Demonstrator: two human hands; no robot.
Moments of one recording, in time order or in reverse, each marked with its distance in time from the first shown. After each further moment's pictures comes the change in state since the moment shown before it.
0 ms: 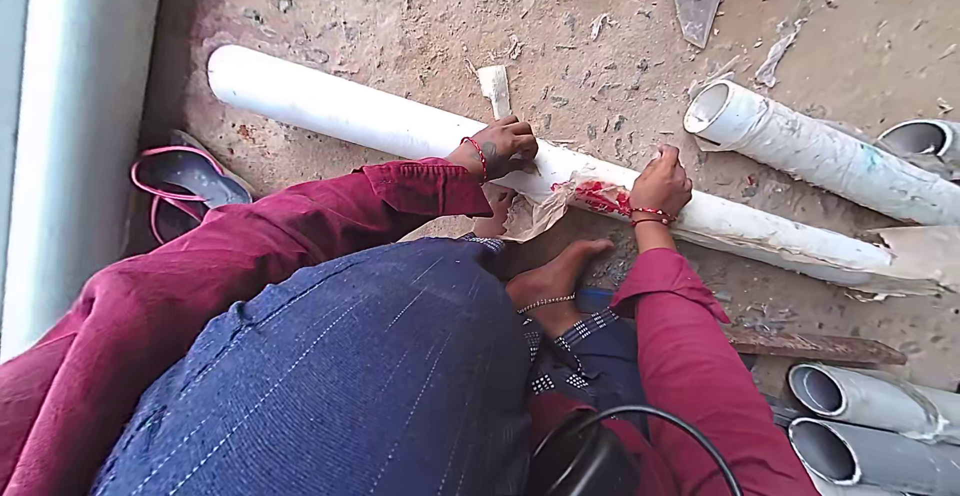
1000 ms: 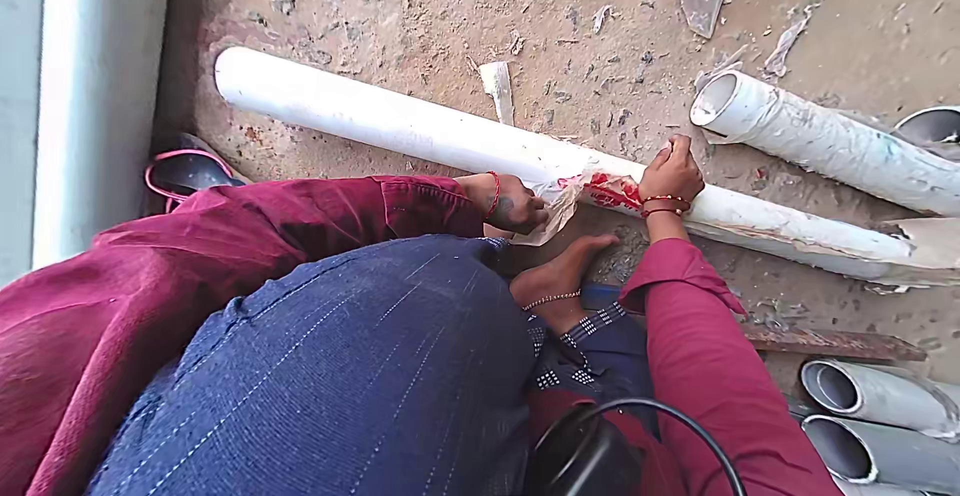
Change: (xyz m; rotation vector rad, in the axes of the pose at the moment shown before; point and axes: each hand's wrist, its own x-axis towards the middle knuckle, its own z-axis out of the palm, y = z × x) left_hand -0.010 0.008 0.059 0.318 -0.433 0.440; right_hand 0.010 0.003 -0.007 0.020 -0.067 0.037
